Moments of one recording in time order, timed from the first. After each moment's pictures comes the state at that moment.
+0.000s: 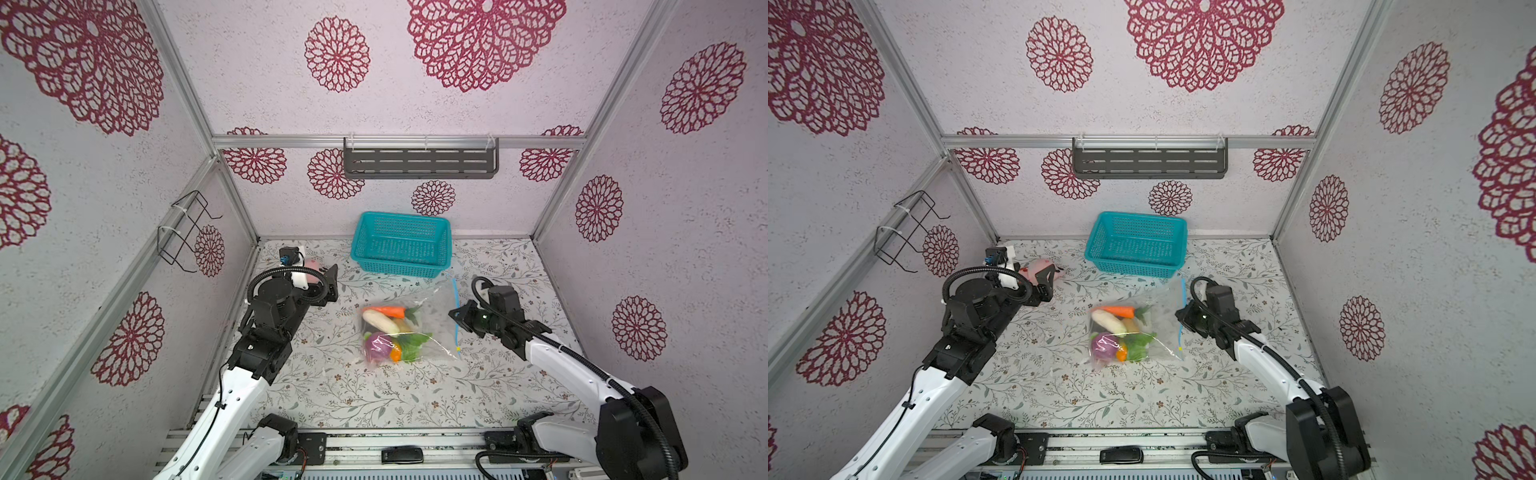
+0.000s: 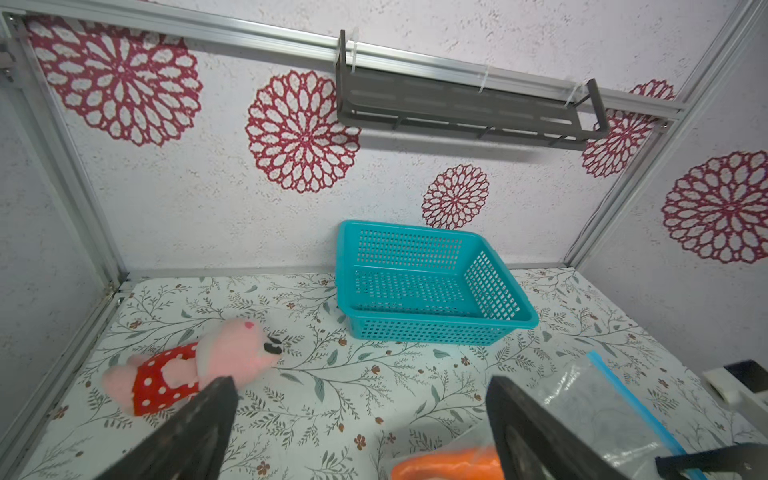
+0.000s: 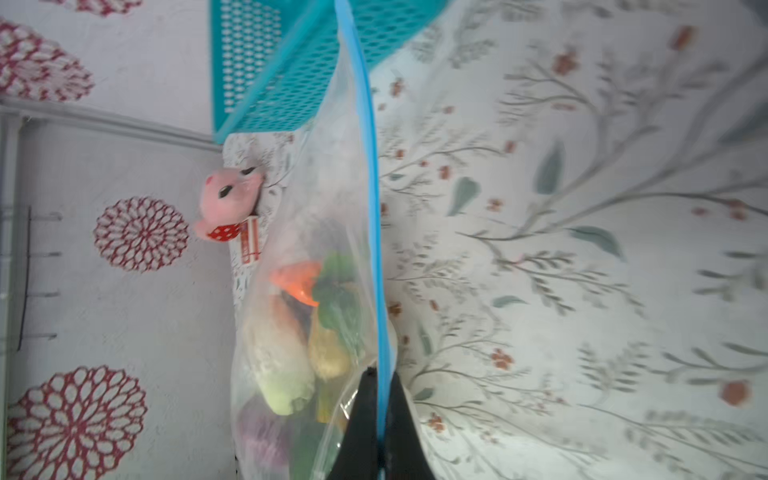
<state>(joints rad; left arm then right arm) -0.32 0.88 0.84 -0.15 -0.14 -0.18 0.26 1.21 0.60 -0.12 -0.41 0.89</state>
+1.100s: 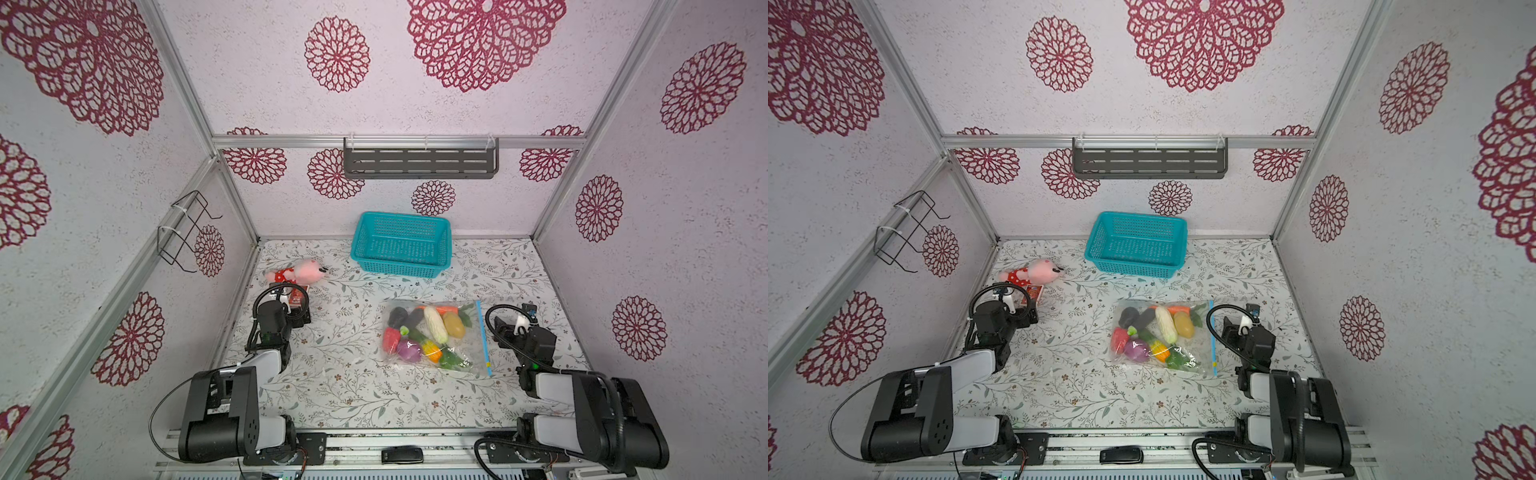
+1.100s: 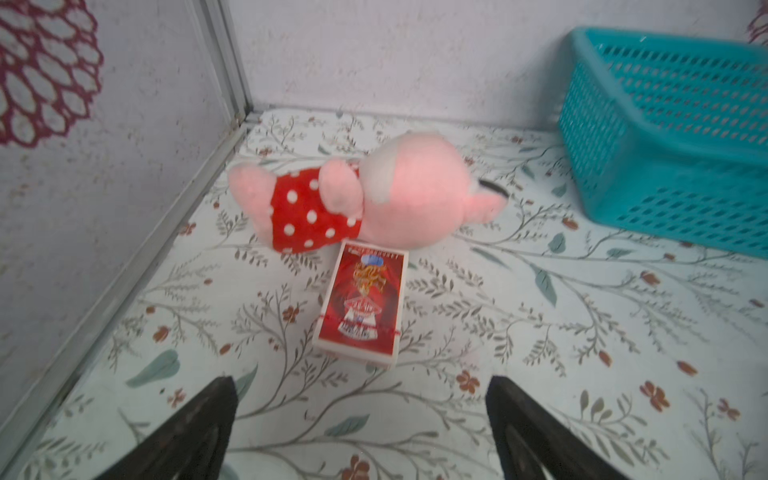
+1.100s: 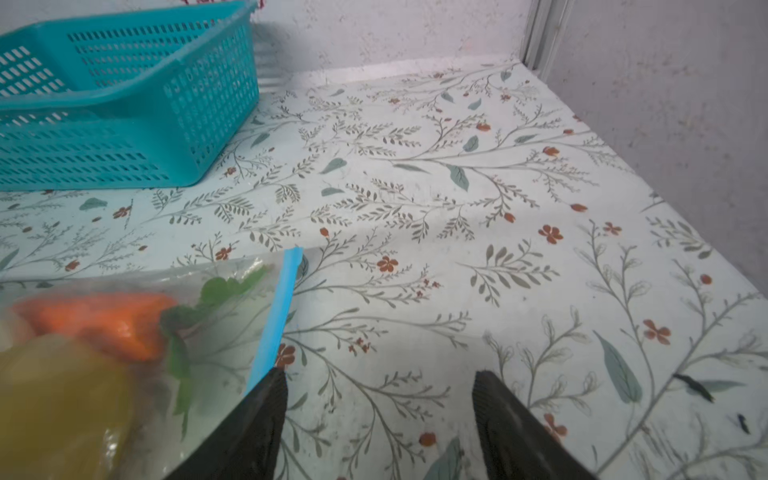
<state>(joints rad) 0.10 1.40 0.41 0.63 -0.04 -0.02 -0.06 1.36 0.14 0.90 -0.05 0.07</state>
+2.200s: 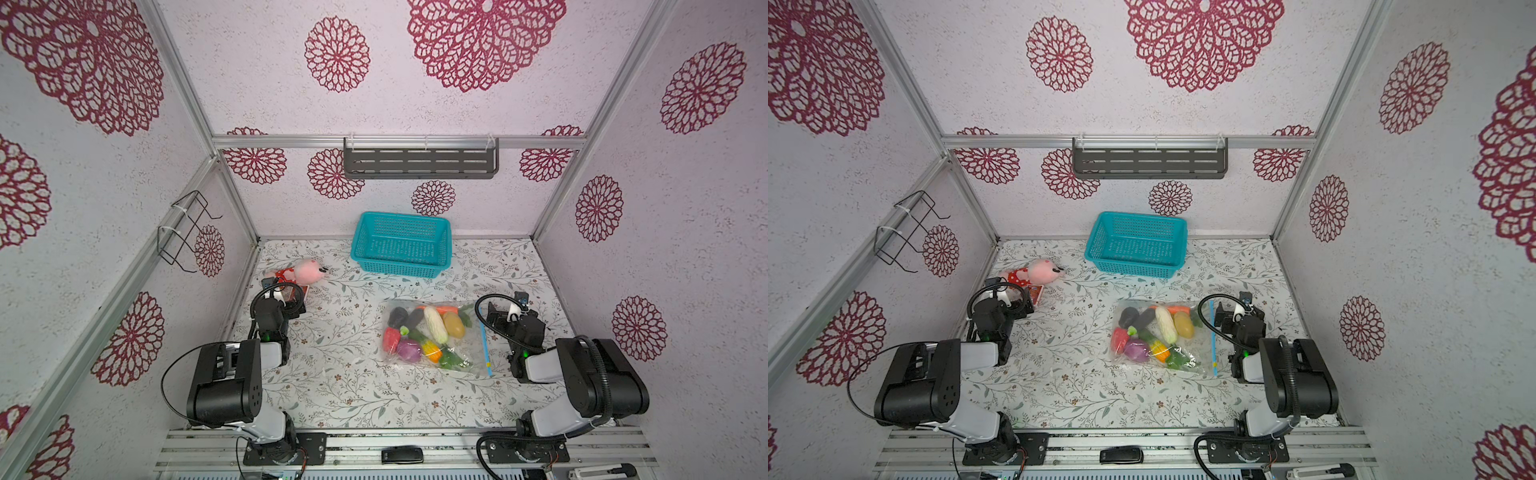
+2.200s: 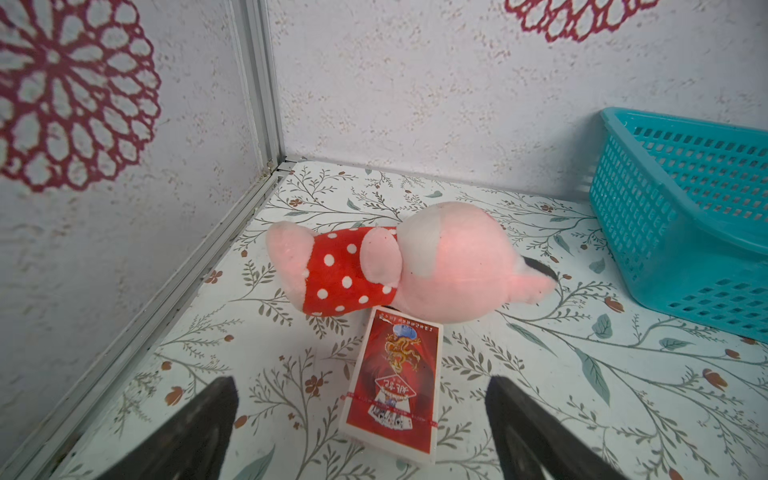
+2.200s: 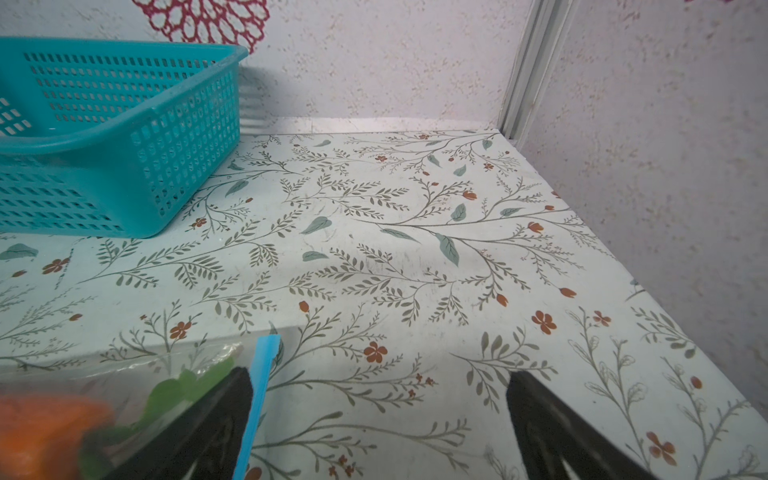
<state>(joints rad) 0.14 1.56 0.44 0.84 -0.08 -0.06 0.01 1.56 0.25 1.03 0.08 0.02</state>
